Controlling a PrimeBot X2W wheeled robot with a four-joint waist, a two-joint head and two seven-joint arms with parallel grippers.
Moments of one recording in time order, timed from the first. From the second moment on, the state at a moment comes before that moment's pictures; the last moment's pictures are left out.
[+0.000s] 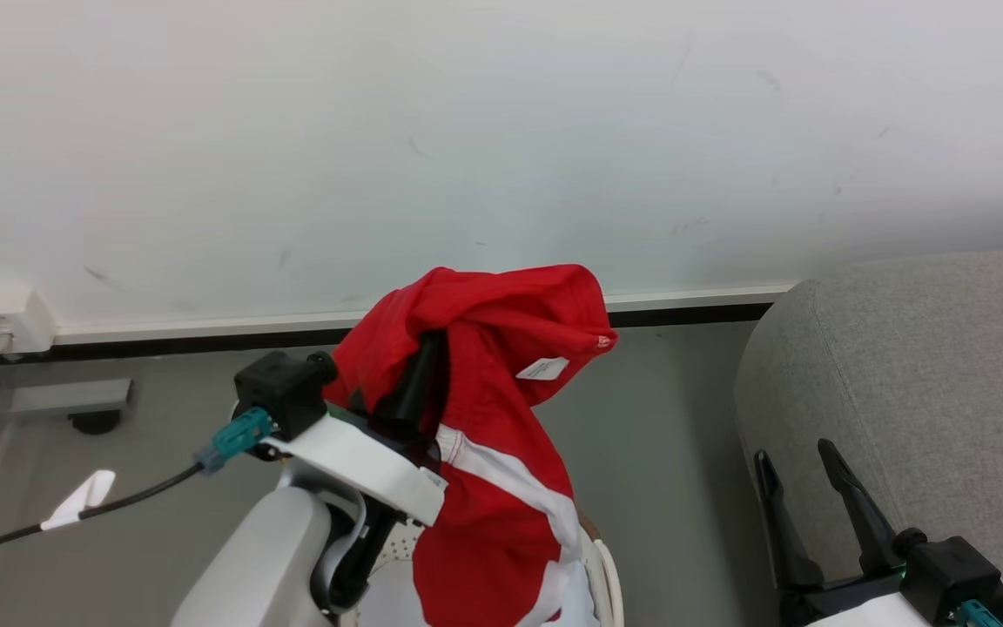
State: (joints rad) left arm -0.50 0.16 -0.46 0.32 -0.52 -0.13 -0.26; right arm -0.09 -0.05 0.17 0.20 0.28 0.13 -0.26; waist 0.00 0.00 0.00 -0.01
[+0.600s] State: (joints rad) left arm -0.48 0.16 -0.46 0.30 -0.51 -0.13 -0.26; right arm -0.10 -0.05 0.31 0.24 0.29 0.13 -0.26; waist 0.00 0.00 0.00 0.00
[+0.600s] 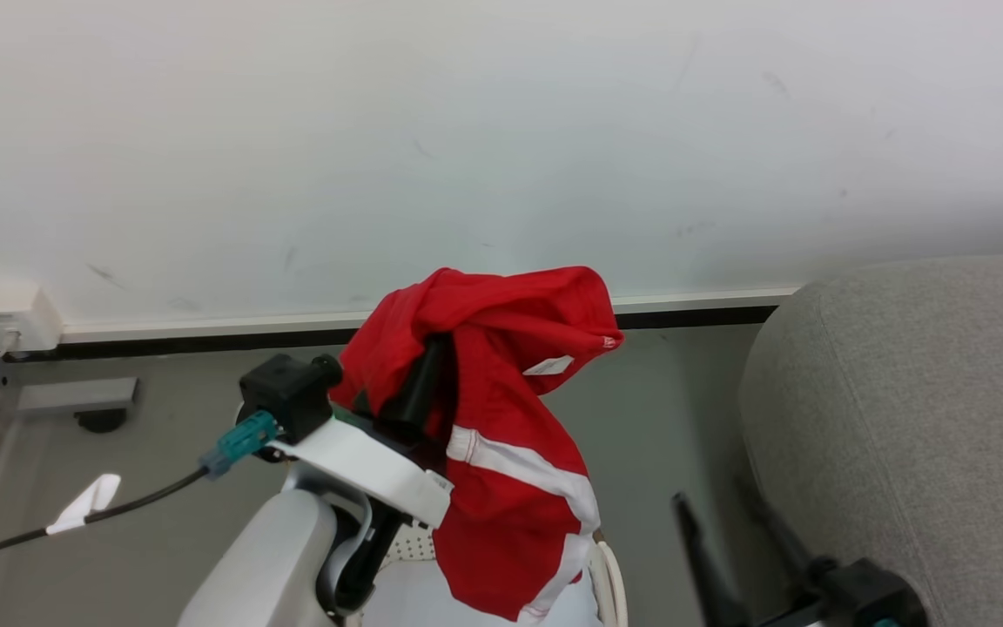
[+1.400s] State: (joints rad) left arm -0.48 0.10 -0.69 0.21 -0.53 -0.13 -0.21; right arm -0.31 -0.05 0.62 0.62 0.35 0.13 -0.26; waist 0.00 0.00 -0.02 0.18
